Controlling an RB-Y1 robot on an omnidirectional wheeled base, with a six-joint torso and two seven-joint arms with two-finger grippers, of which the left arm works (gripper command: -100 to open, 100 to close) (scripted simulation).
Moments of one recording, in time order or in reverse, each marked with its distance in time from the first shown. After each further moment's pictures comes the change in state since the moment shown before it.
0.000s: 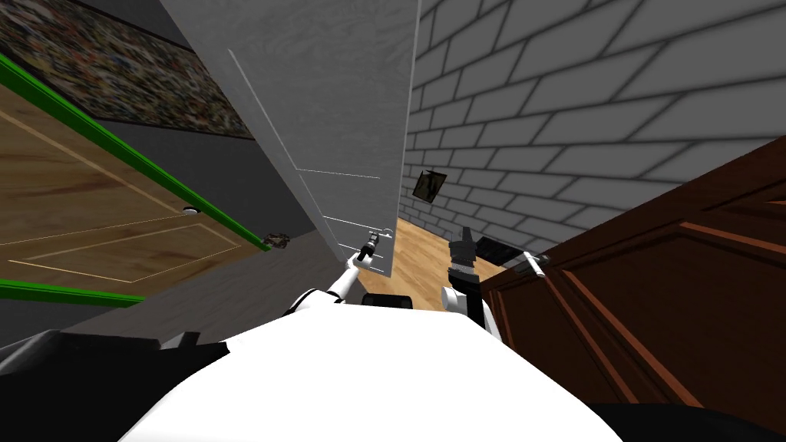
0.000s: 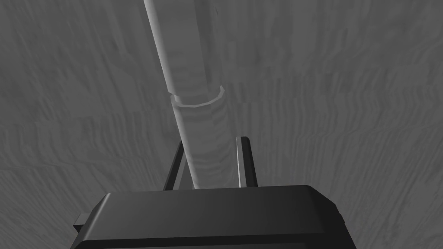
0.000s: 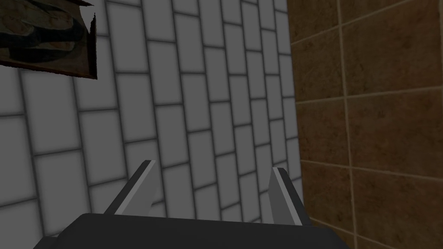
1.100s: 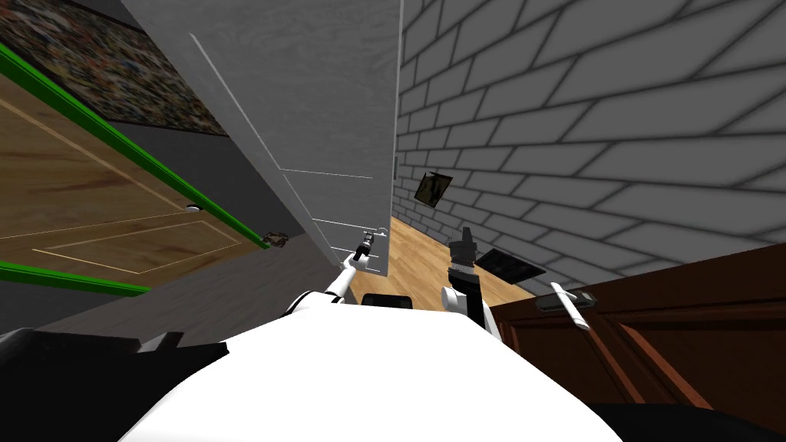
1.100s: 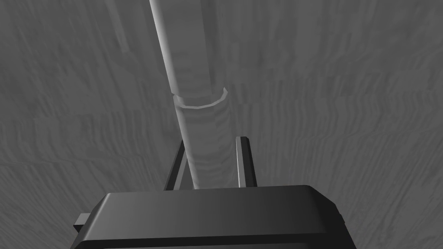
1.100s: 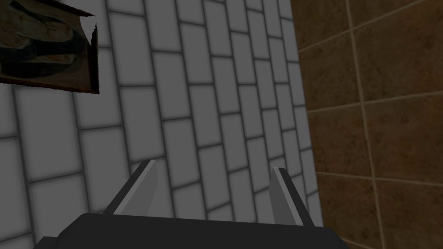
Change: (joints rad) arm 0.006 0.005 0.098 0.009 0.022 -0.001 -0.027
